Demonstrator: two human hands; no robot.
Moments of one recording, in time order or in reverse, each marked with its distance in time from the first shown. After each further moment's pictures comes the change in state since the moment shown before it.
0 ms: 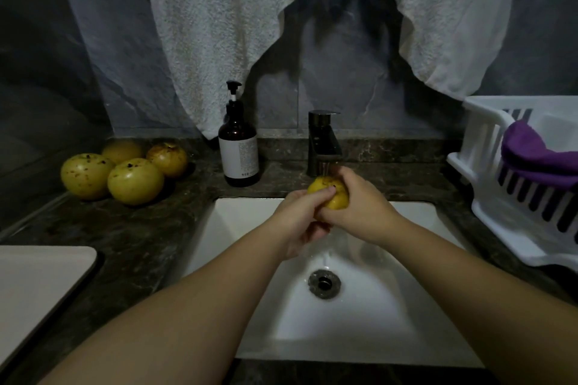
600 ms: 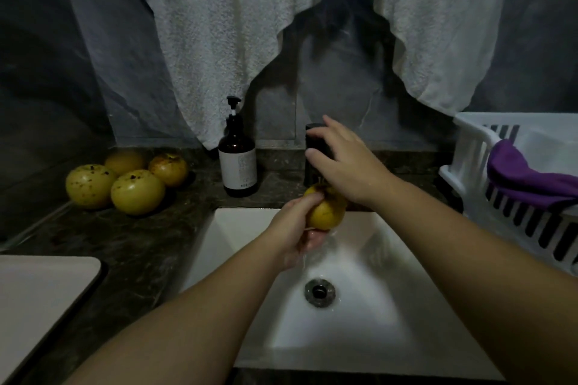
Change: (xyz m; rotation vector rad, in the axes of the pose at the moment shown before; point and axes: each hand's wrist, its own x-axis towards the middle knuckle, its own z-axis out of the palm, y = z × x) left_hand 0.000 0.003 0.001 -0.136 -0.020 -0.042; right_hand 0.037 -0.066 -0.055 -0.134 0.074 -0.215
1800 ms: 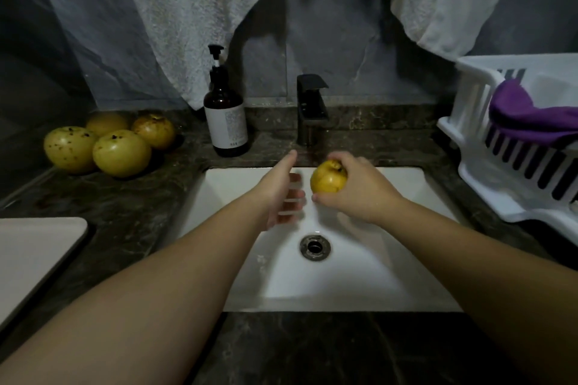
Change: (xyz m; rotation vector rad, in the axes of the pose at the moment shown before) left_hand -0.008 -0.003 -0.019 0.294 0.186 -0.187; right_hand -0.083 0.058 0.060 0.044 -0.128 0.331
